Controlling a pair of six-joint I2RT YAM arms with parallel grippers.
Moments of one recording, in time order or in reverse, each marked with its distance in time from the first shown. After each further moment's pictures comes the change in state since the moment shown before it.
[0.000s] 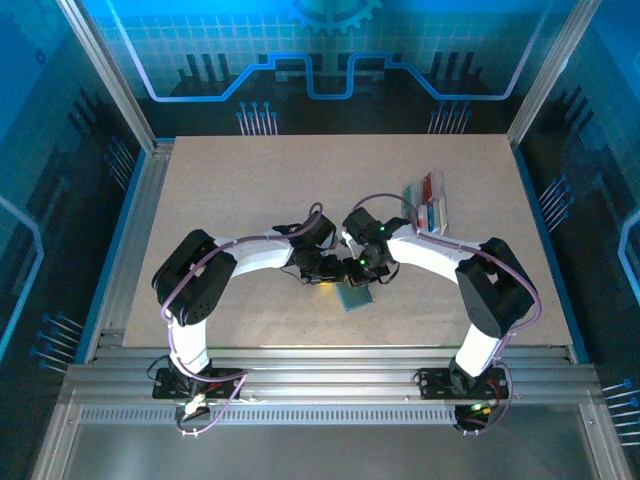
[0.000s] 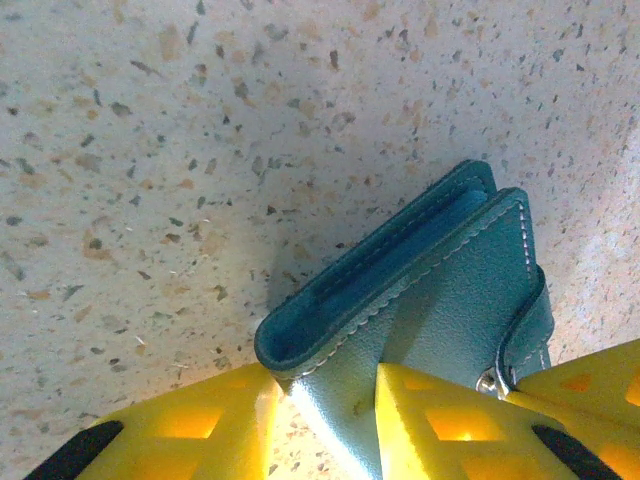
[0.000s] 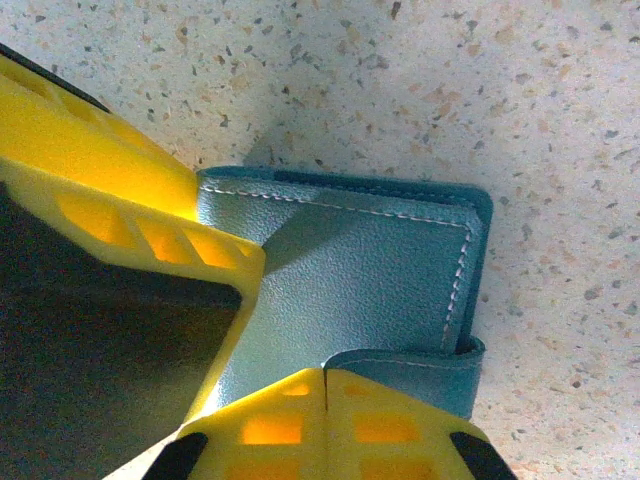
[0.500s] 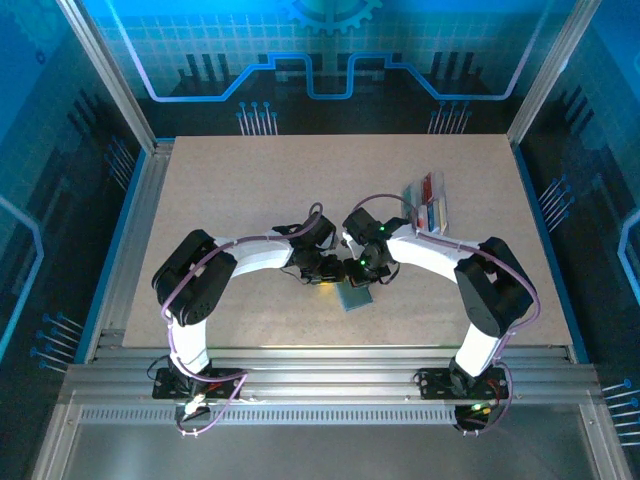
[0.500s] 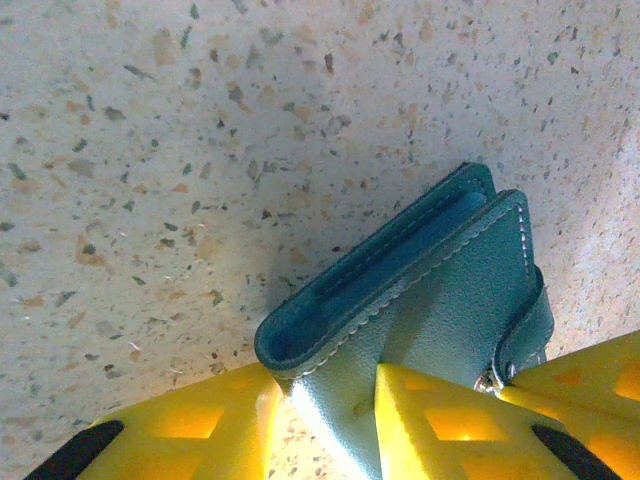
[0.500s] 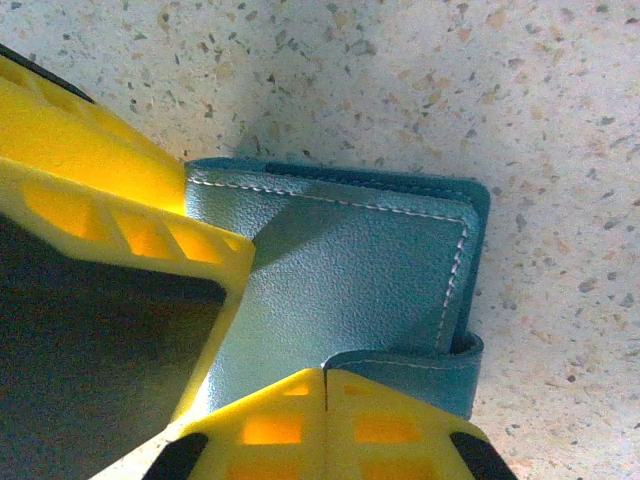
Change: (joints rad) left arm 0.000 0.000 -0.008 0.019 0.001 -0.002; right arm -0.002 0.010 0.000 -0.009 0.002 0.000
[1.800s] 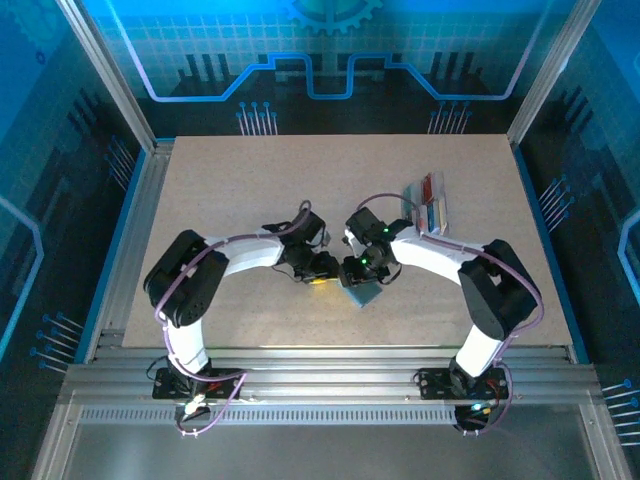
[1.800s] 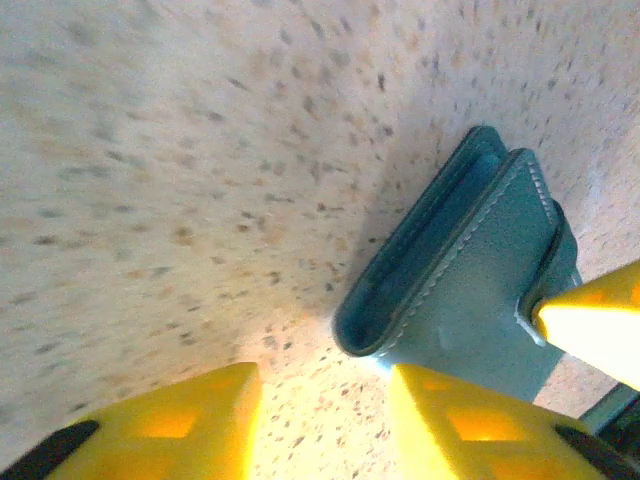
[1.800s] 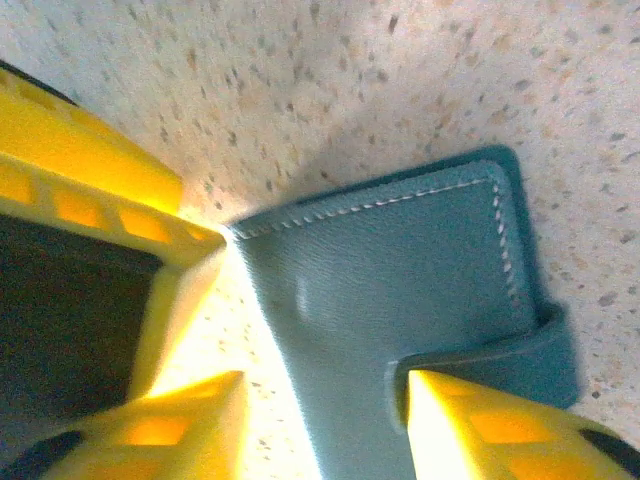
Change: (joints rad) left arm 0.080 -0.064 -0.045 0.003 0.060 -0.011; right arm -0.012 -0.040 -0.031 0.070 -0.035 0.044
